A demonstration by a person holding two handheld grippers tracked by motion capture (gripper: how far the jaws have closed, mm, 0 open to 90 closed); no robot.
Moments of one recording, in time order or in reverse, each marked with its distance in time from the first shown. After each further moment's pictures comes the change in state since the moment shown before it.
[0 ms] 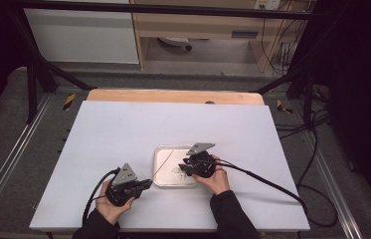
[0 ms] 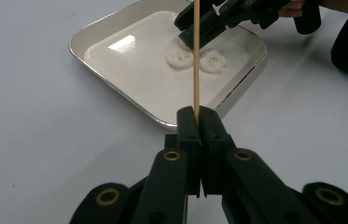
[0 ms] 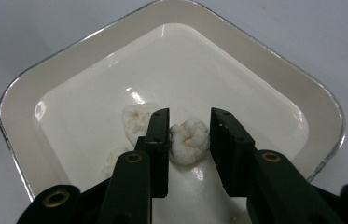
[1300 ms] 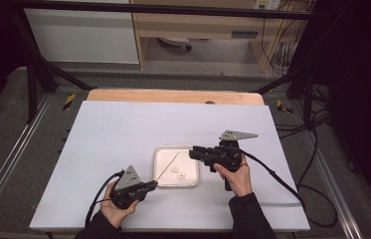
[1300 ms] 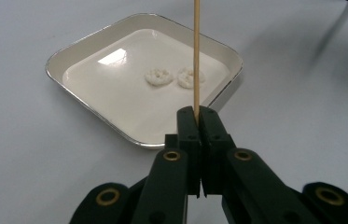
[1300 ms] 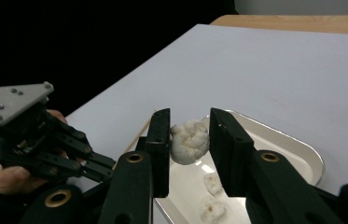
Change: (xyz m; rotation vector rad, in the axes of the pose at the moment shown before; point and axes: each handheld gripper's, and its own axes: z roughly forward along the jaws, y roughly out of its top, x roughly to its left) left arm -0.014 0.003 0.004 -0.052 -0.030 0.038; right arm -0.013 0.020 -0.099 -0.338 0.247 0.282
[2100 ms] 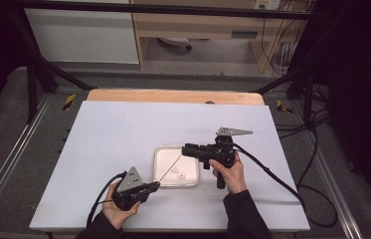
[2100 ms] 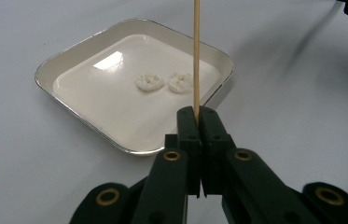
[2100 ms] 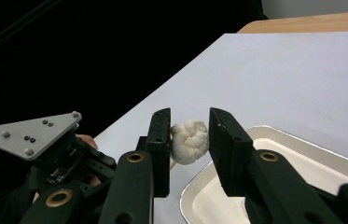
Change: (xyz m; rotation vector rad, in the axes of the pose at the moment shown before) left arm -0.005 0.001 0.002 -0.010 -0.007 0.019; right arm 0.000 0.005 0.016 -0.036 0.121 0.083
